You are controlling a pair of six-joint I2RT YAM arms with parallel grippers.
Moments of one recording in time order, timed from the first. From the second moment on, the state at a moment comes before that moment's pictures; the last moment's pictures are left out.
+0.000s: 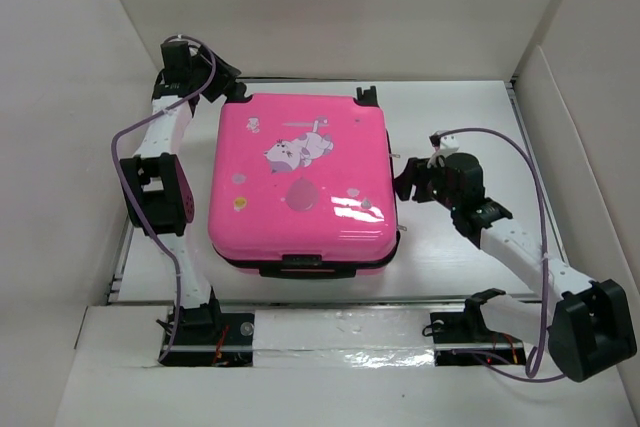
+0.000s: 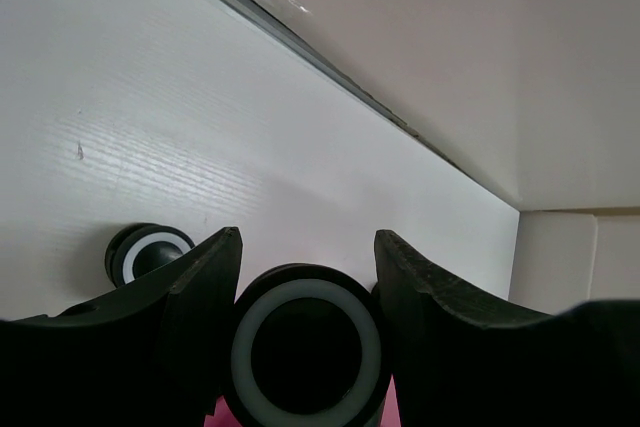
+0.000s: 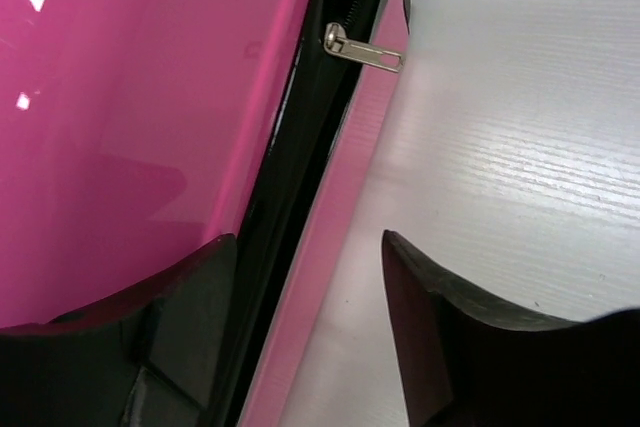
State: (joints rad) left arm 0.08 2.00 1.80 -0.28 0.32 -0.79; right arm 0.36 1.09 0.64 0.02 -0.16 0.32
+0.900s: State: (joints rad) left arm 0.12 1.63 1.65 -0.23 0.09 -0.75; right arm 0.64 0.68 0.64 -0.11 -0.23 0.30
